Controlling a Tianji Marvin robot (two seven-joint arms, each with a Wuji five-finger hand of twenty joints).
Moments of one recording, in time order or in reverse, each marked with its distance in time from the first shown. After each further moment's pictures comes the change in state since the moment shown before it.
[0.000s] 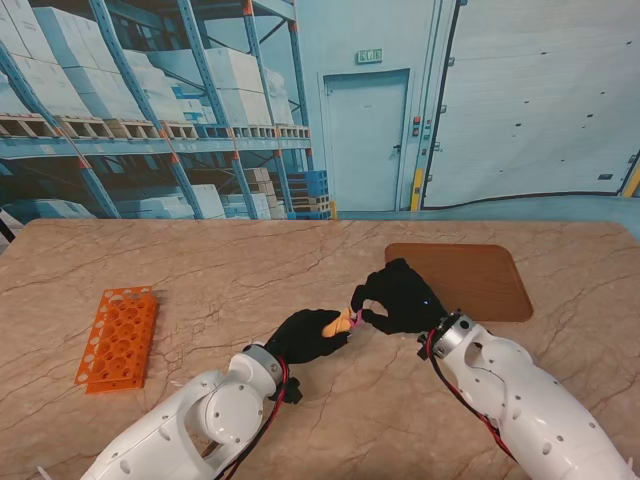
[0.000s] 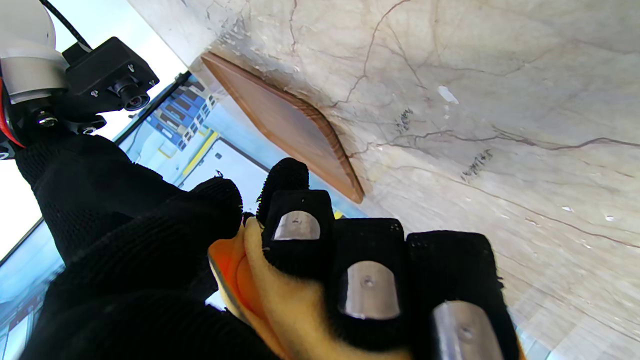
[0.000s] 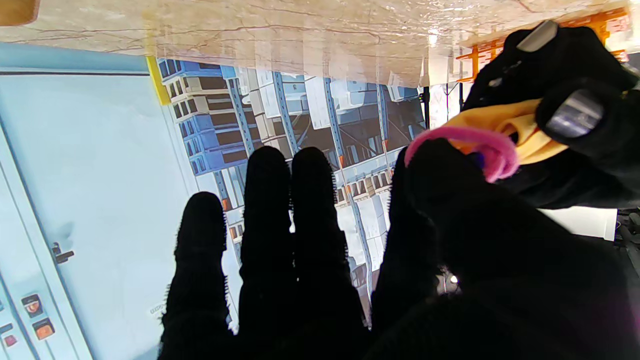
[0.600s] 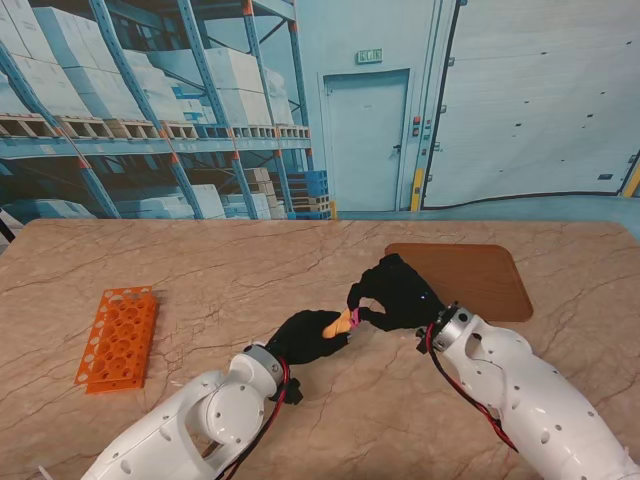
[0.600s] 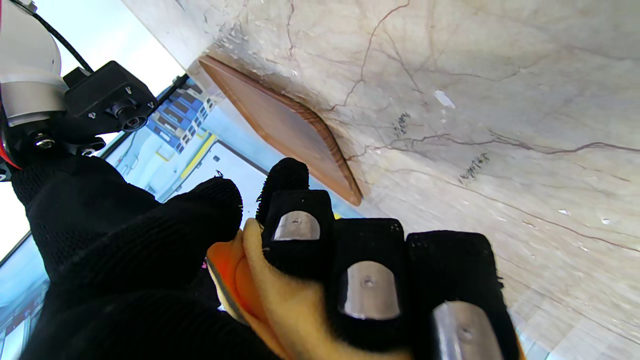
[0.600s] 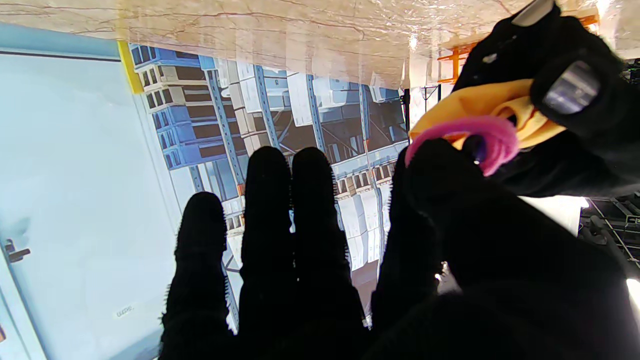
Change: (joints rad) left arm -0.002 0.000 0.005 0.000 0.003 0.010 -0.003; right arm 0.042 0.005 -0.014 0.018 -0.023 -0.063 -0.005; left_hand 0.000 0.000 0.000 0.000 0.000 0.000 0.000 0.000 0.001 -0.001 0.001 0.000 0.000 0.000 0.001 0.000 0.000 0.000 0.000 0.008; right_hand 0.000 0.000 0.000 0.001 -0.004 -0.002 0.000 0.000 0.000 -0.002 -0.008 0.000 0.000 -0.002 0.000 0.000 0.000 0.000 0.000 0.000
